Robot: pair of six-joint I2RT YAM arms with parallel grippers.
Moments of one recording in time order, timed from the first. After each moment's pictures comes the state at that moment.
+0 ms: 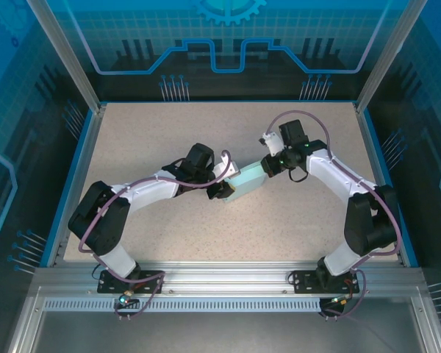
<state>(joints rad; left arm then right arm) -0.57 1.65 1.00 -0.17 0.42 0.39 0.32 1.60 1.18 -0.62 -0.27 -0.10</state>
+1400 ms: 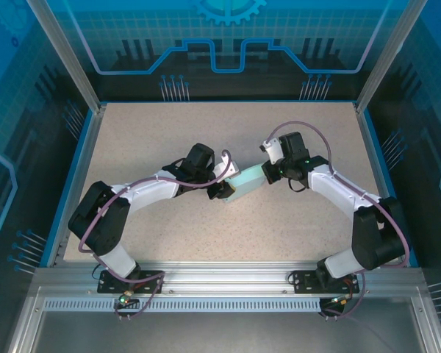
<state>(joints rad) -0.58 1.66 1.00 -0.17 0.42 0.38 0.35 1.48 0.99 -0.40 -0.16 -0.12</state>
